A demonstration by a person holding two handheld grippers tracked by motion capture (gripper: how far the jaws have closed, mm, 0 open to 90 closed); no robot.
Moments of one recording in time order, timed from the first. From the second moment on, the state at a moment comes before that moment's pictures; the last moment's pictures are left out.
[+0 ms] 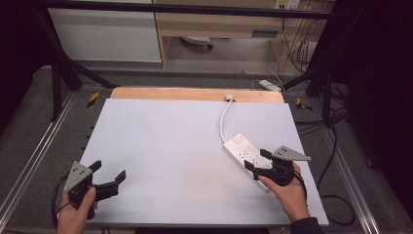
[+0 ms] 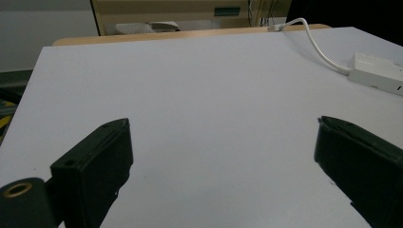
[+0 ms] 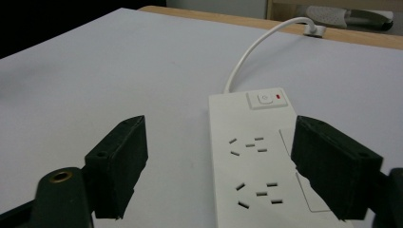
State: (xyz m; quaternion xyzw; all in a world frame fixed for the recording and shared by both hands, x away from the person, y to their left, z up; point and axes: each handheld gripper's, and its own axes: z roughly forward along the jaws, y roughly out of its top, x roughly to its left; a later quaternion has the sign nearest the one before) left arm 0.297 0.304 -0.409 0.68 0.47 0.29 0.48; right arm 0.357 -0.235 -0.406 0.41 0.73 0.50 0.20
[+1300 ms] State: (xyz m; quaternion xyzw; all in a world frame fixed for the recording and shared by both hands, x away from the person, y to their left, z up) left arm 0.296 0.304 -0.409 0.68 0.47 0.28 0.48; right arm 0.347 -0.258 -0.397 0.39 0.68 0.55 0.29
